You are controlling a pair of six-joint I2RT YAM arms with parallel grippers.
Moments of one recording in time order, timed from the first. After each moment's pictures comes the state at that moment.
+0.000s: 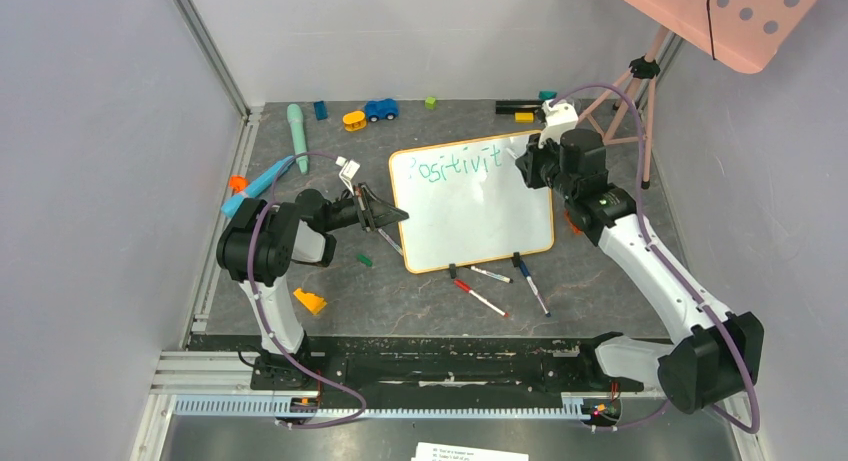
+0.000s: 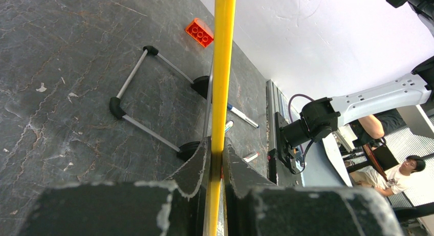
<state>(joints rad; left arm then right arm) -0.15 1.92 0.59 1.48 1.13 -0.92 0.34 1.21 1.06 -0.21 0.00 0.08</state>
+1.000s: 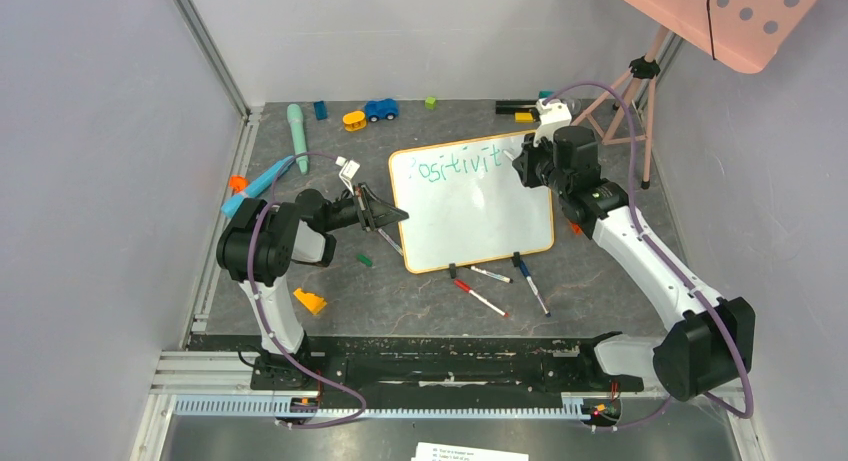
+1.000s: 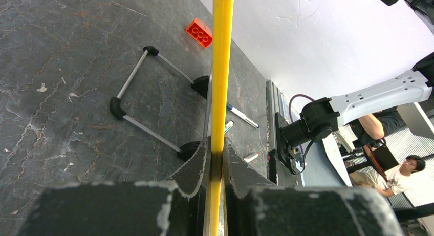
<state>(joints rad) -0.15 1.92 0.59 1.48 1.13 -0.92 0.34 1.28 1.08 -0.21 0.01 0.09</state>
